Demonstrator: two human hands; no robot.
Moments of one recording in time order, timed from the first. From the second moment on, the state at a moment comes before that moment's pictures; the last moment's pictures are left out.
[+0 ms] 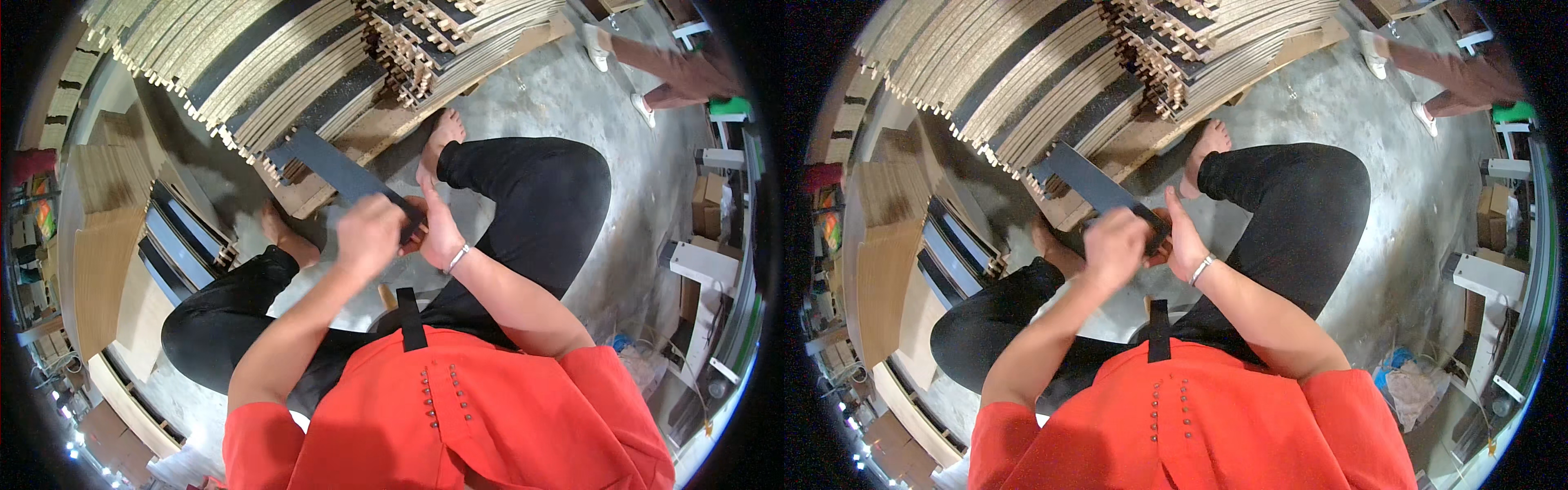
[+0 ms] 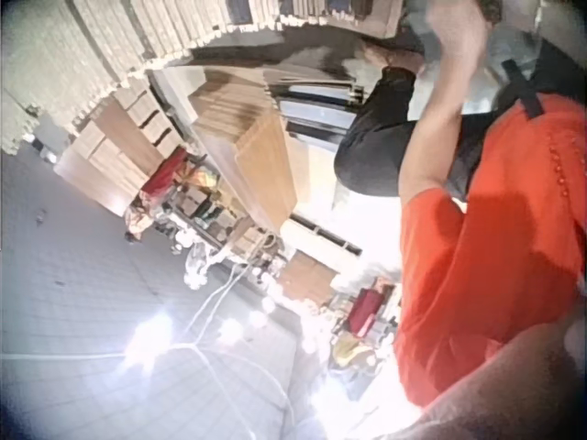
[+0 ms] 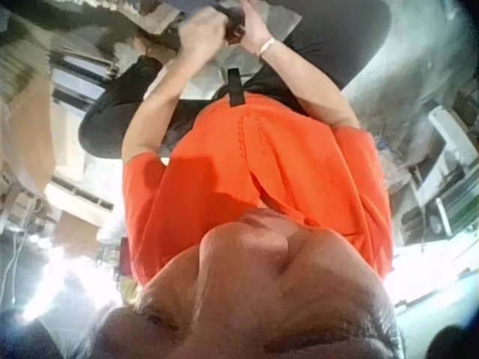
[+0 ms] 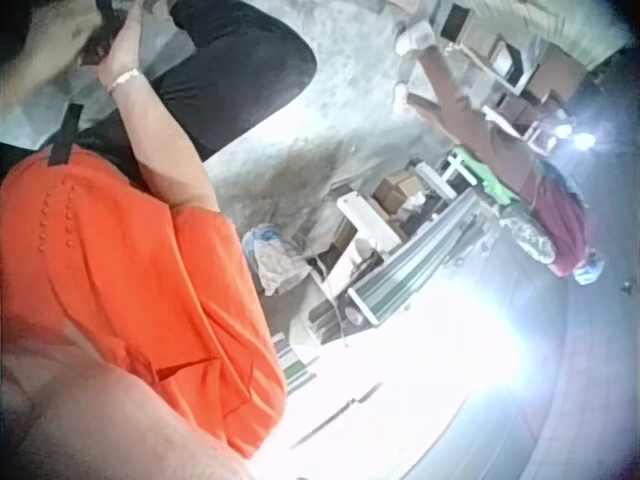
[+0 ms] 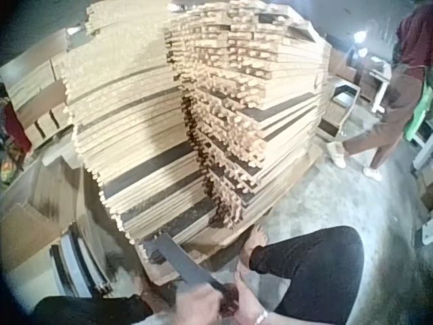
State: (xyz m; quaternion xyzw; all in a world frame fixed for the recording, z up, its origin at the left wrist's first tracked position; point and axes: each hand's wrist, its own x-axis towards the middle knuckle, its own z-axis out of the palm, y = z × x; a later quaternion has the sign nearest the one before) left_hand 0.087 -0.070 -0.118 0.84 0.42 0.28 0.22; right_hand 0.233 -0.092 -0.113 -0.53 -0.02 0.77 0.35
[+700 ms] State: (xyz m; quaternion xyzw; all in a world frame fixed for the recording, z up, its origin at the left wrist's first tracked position) left_hand -0.031 0.064 -0.167 0.65 0.74 0.12 0.08; right_hand 0.228 -0.095 -0.102 -0.51 -0.10 0.79 0.32
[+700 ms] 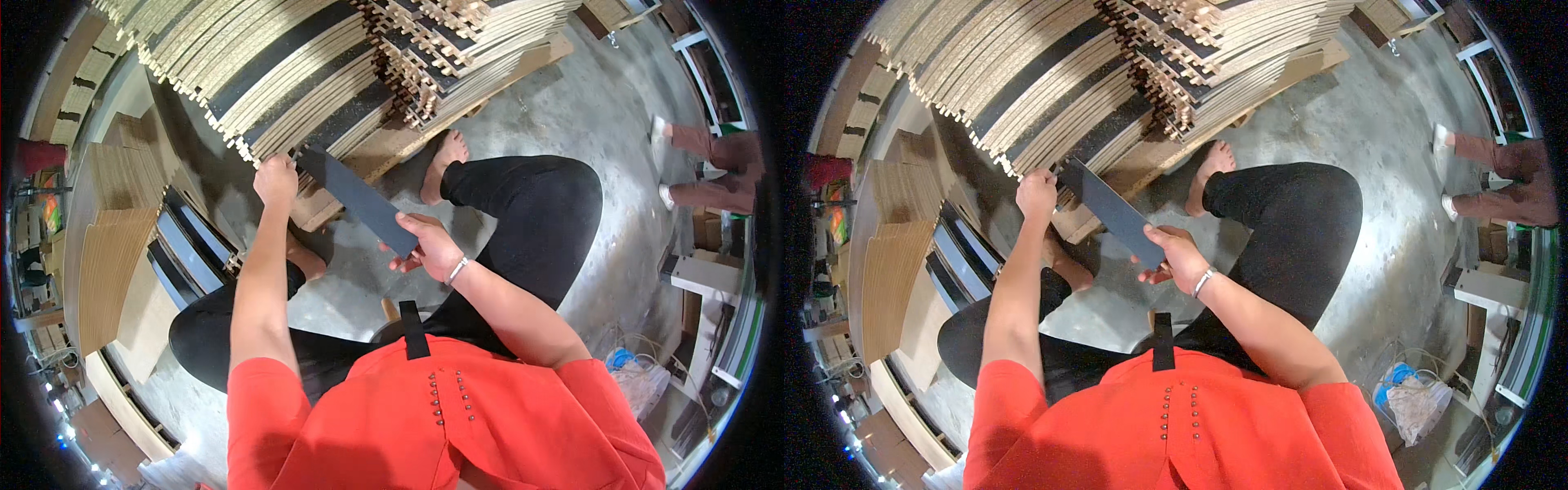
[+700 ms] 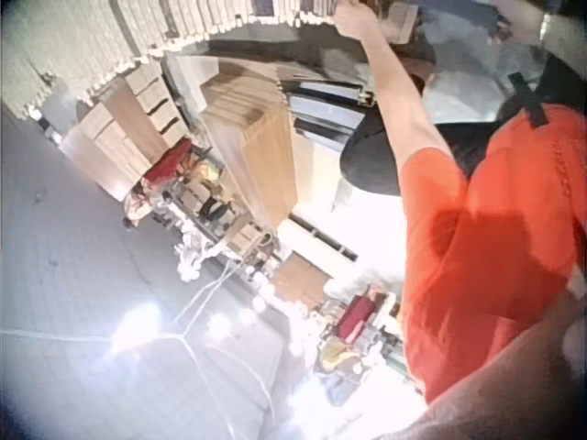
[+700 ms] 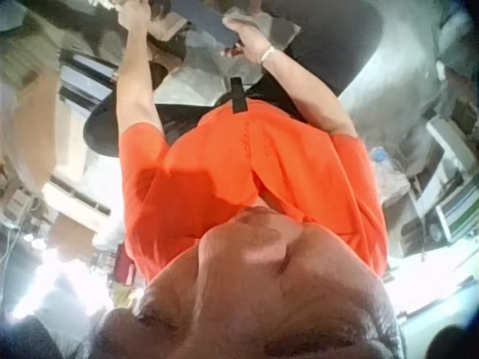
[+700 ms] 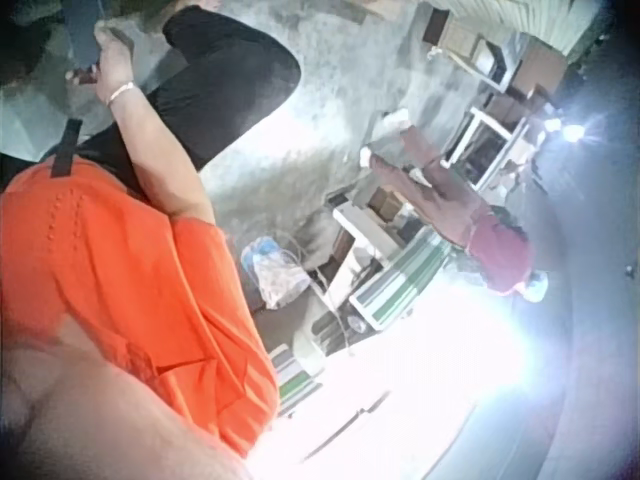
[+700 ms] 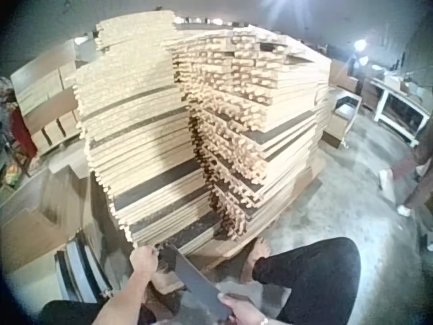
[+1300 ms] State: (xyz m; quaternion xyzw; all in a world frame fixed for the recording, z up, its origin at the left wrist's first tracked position) left_hand -0.179 0.060 -0.082 0.70 0.63 0.23 0.23; right_hand 0.470 -0.265 0.000 -0.61 -0.12 0.36 0.69
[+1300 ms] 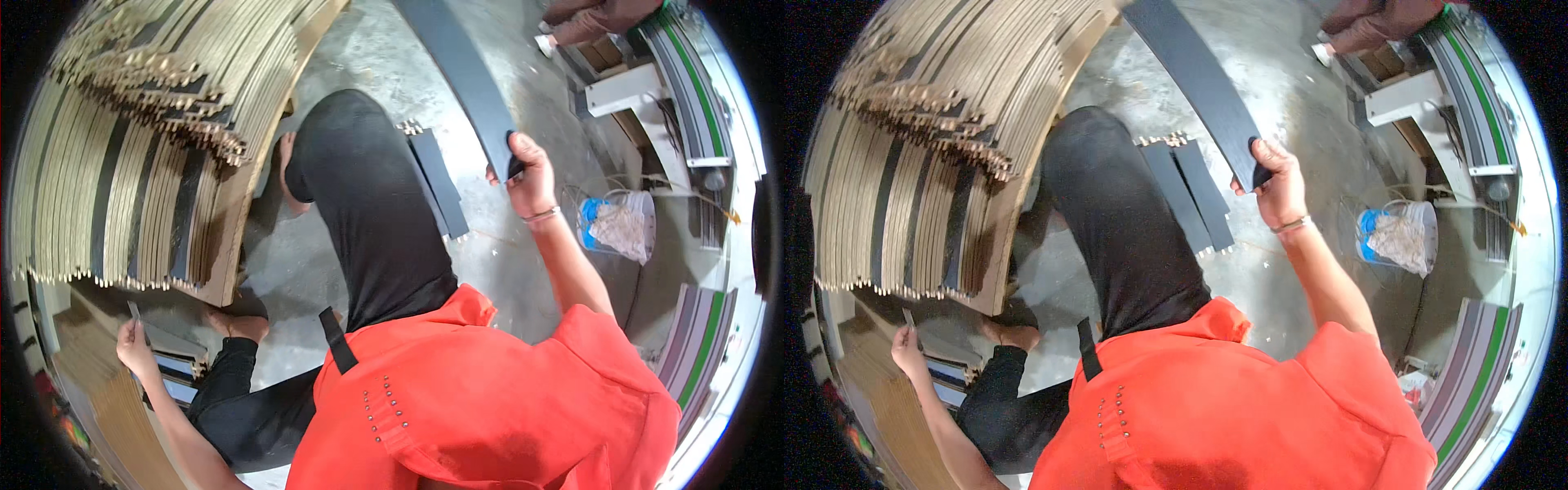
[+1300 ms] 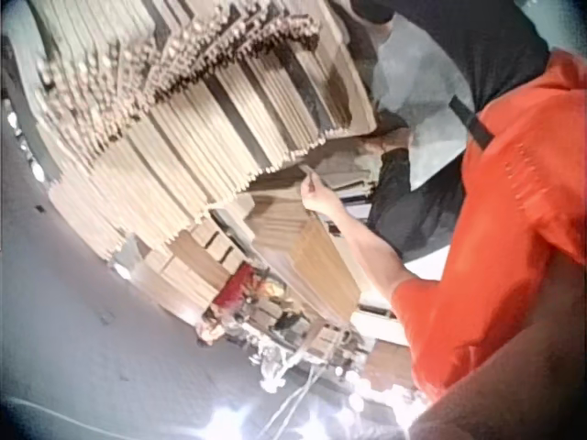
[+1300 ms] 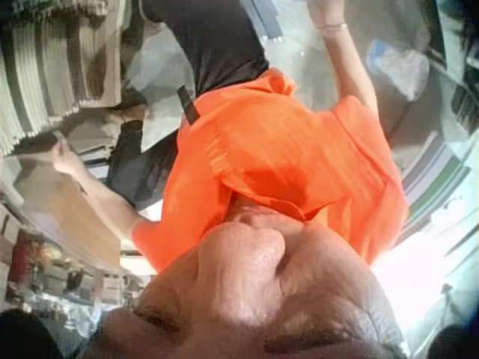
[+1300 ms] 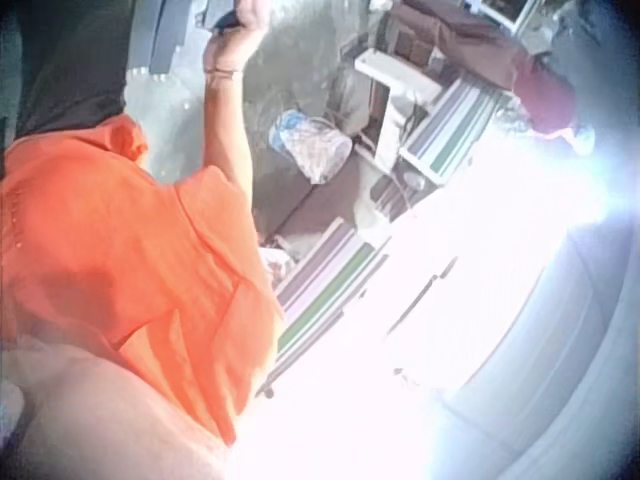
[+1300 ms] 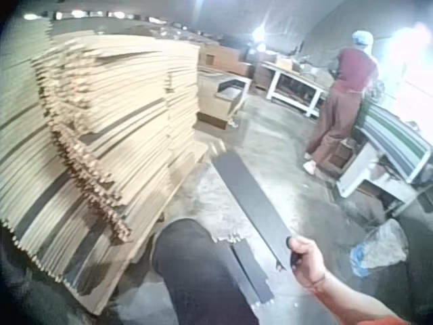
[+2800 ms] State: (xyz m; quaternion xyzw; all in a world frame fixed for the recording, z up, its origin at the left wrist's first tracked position) left_hand -0.066 0.023 0.029 0.78 0.49 0.36 0.17; right_hand 0.207 0.206 -0.023 -0.63 -0.77 -0.01 0.08
